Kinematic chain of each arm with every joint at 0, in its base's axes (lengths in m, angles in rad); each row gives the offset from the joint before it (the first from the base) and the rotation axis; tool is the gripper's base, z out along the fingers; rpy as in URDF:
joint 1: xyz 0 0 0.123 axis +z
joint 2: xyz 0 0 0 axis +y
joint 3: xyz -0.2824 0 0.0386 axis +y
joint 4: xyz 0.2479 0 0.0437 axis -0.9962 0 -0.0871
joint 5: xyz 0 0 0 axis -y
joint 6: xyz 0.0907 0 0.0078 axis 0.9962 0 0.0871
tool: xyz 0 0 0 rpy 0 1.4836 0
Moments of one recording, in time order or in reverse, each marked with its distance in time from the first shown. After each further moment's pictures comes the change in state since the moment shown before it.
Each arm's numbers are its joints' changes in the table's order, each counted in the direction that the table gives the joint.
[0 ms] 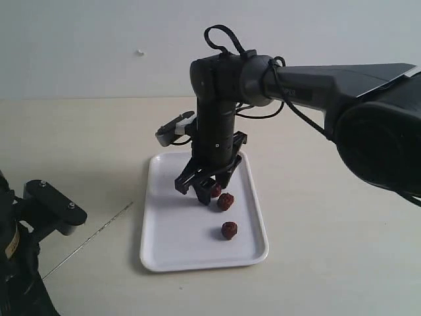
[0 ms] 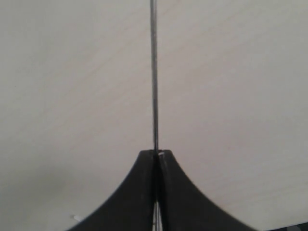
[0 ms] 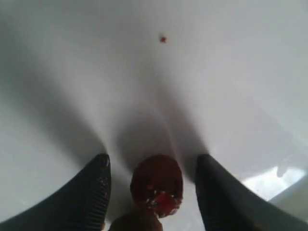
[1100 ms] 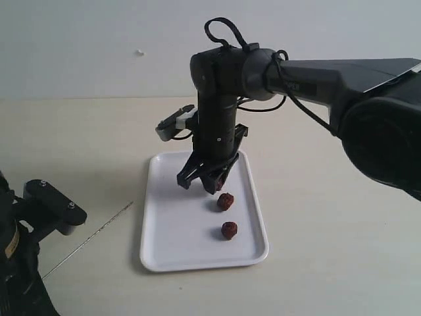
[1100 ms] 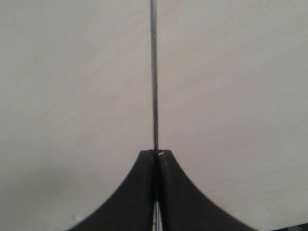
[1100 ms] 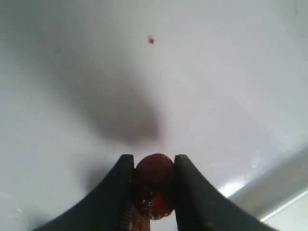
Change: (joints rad) left arm 0.000 0.000 0.000 -0.002 0.000 0.000; right arm 0.000 -0.026 0.000 0.030 -0.001 -0.012
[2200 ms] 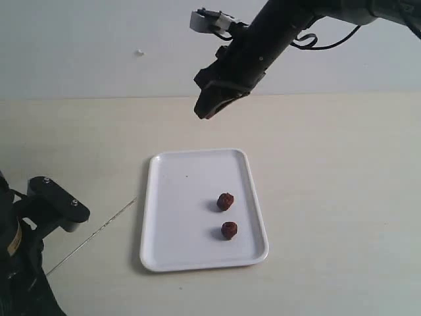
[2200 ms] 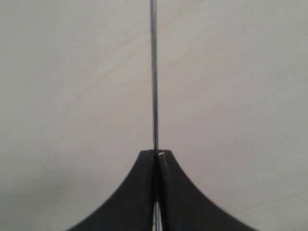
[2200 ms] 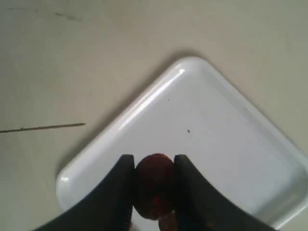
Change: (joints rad) left arm 0.000 0.000 0.000 -0.012 0.032 0.010; right arm -0.236 -0.201 0.000 -0.594 -0.002 -0.330
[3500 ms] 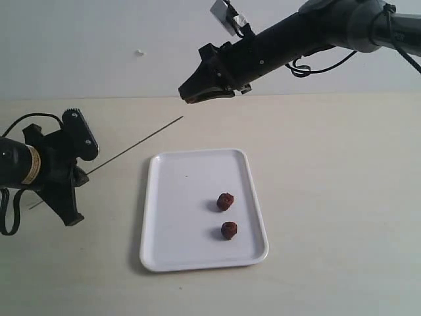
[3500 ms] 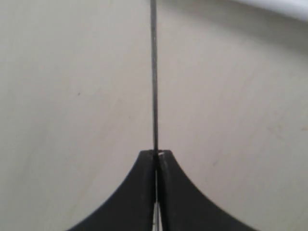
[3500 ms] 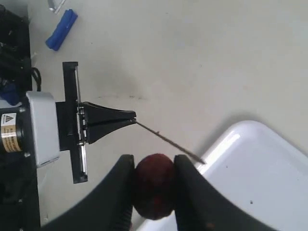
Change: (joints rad) left arm 0.451 0.314 -0.103 -0.951 0.969 -0.107; right arm -0.096 0.116 0.002 -0.482 -0.002 -0.116
